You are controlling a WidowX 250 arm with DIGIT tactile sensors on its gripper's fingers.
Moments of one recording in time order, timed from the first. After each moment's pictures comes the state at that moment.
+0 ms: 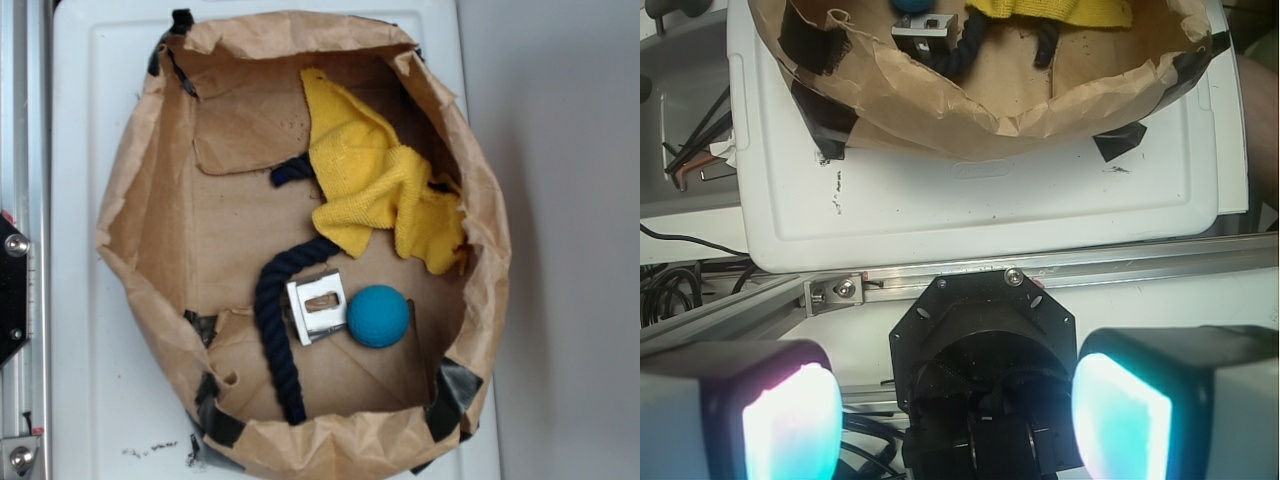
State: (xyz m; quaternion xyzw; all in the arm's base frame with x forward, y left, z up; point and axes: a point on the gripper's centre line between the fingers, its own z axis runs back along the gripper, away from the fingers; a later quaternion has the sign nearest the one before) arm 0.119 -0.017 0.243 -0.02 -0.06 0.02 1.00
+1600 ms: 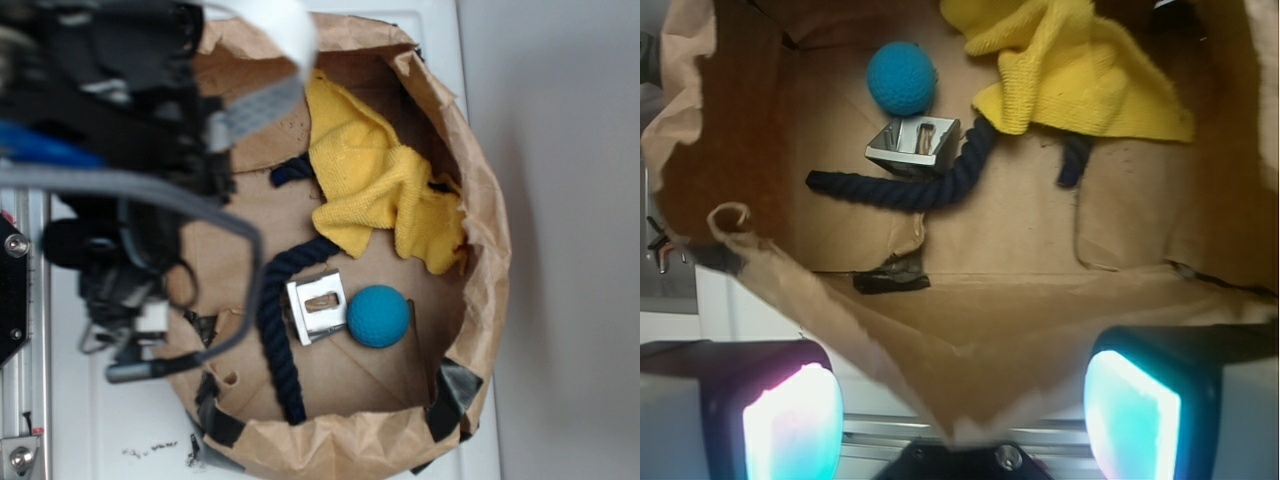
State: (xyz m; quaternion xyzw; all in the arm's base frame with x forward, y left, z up) arm 0.227 0.024 0.176 -0.06 -0.08 0.00 1.00
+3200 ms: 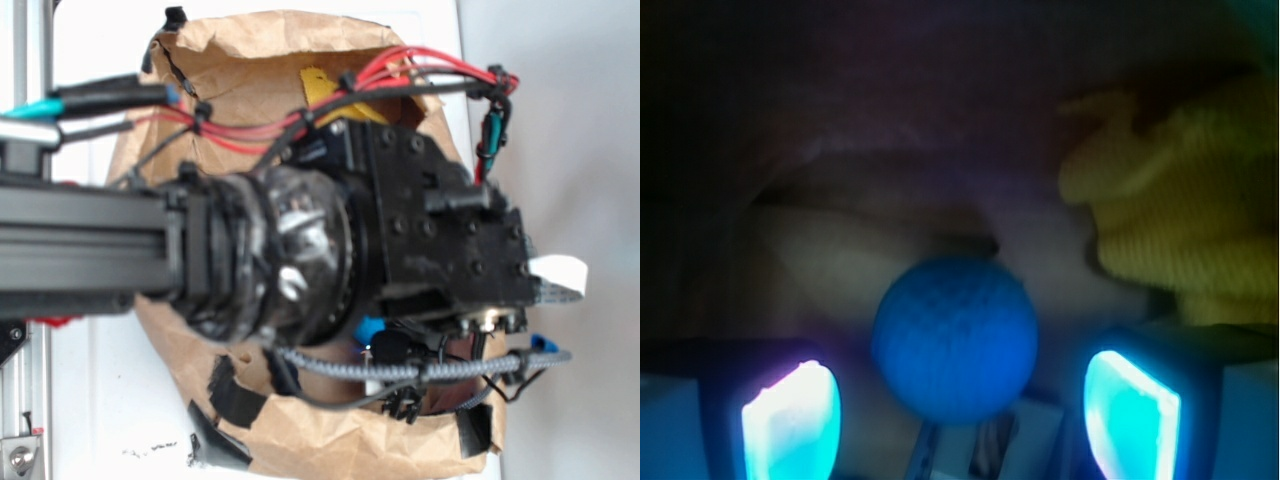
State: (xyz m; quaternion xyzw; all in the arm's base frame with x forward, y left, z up) arm 0.340 -0.043 0.076 -0.05 -0.10 -0.06 0.99
